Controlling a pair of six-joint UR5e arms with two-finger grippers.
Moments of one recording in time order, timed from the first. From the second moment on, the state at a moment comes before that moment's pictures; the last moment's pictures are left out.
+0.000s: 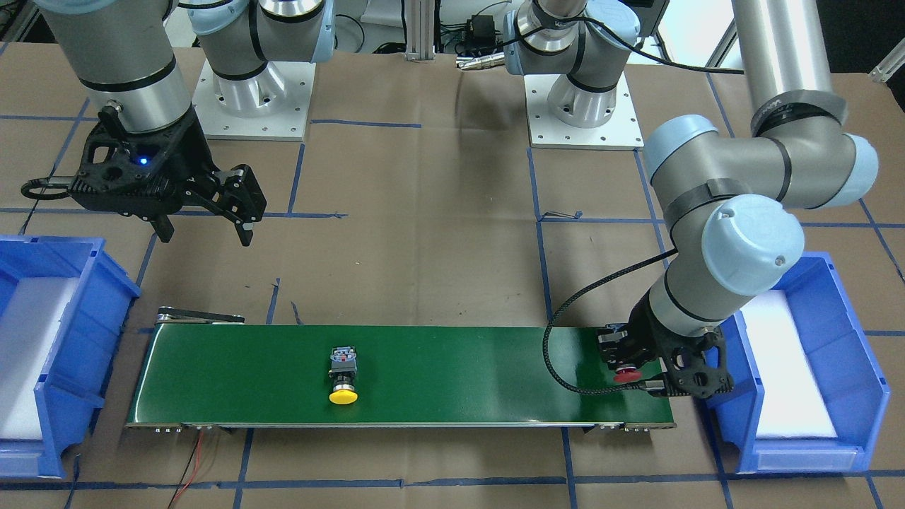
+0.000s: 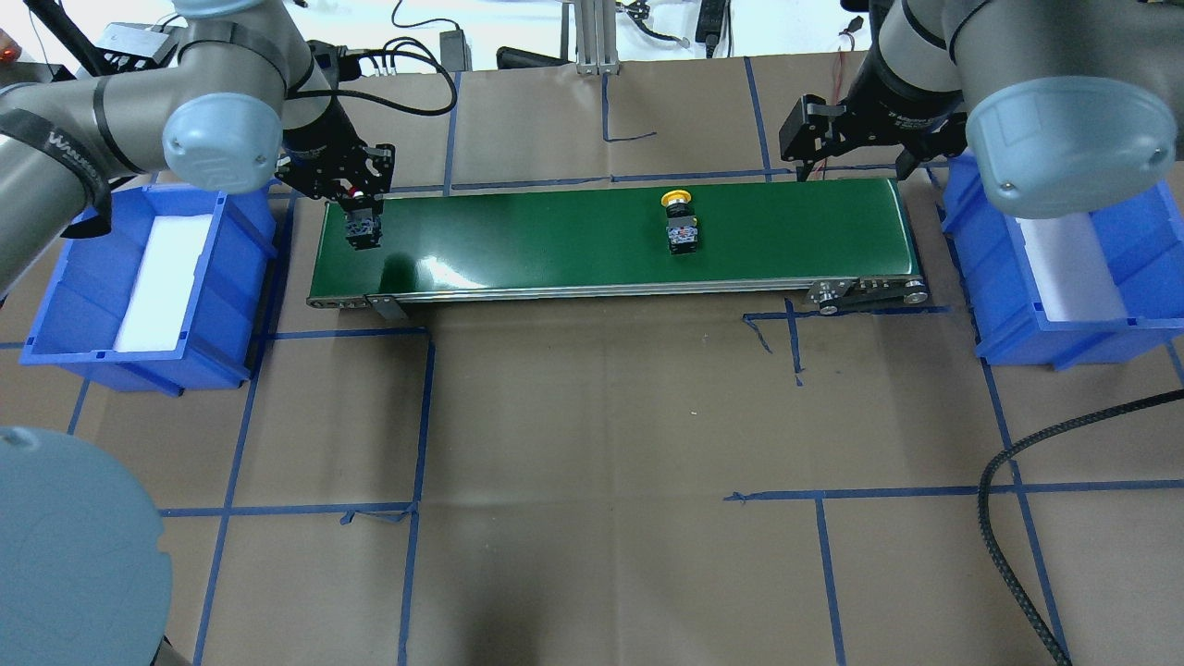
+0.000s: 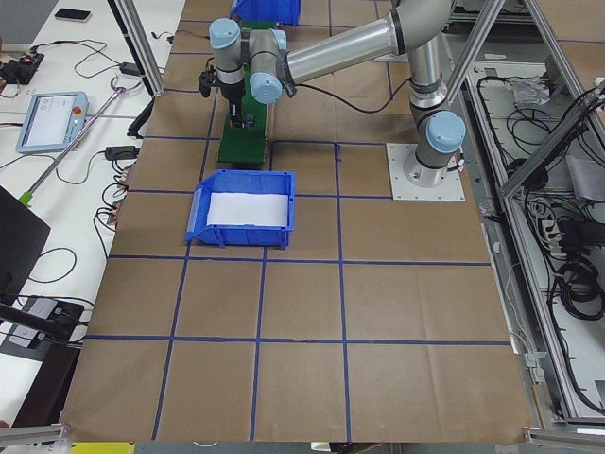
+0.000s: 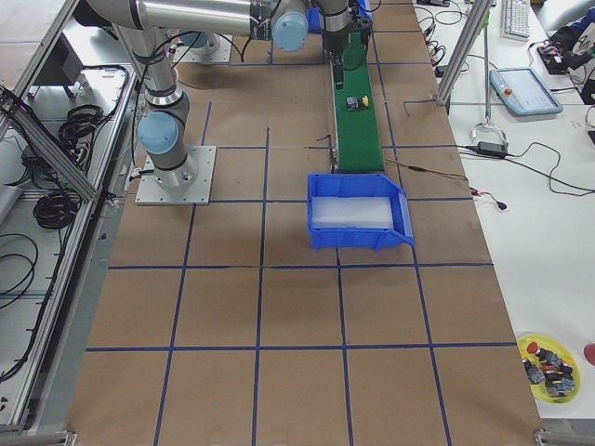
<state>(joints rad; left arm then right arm) -1.50 -2.00 -1.55 -1.12 1.57 0.03 1.58 -1.51 1.64 -1.89 -1.58 0.05</state>
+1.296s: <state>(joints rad) -1.51 -2.00 -1.60 -1.00 1.58 0.02 1.59 -1.28 1.61 -2.04 -1.56 0.05</state>
